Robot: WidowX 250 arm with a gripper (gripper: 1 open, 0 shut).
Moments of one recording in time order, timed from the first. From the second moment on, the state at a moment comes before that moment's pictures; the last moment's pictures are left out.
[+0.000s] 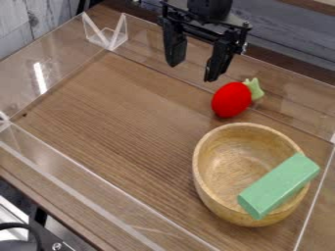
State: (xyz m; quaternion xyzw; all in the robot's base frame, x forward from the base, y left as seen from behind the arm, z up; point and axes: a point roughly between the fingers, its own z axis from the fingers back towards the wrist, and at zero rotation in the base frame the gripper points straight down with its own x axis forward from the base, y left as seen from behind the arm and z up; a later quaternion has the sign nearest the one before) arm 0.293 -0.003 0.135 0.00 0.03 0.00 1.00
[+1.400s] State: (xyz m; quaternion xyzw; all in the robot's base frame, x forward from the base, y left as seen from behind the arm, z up) arm 0.349 -0.031 0.032 -0.01 0.07 -0.03 1.00
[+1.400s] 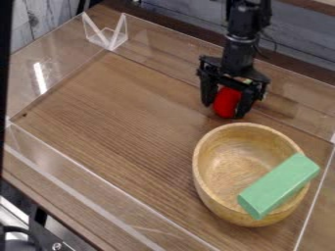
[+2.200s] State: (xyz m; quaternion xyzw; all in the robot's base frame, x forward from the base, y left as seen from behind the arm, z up) arm 0.357 -0.034 0.023 -0.01 0.07 -0.04 1.00
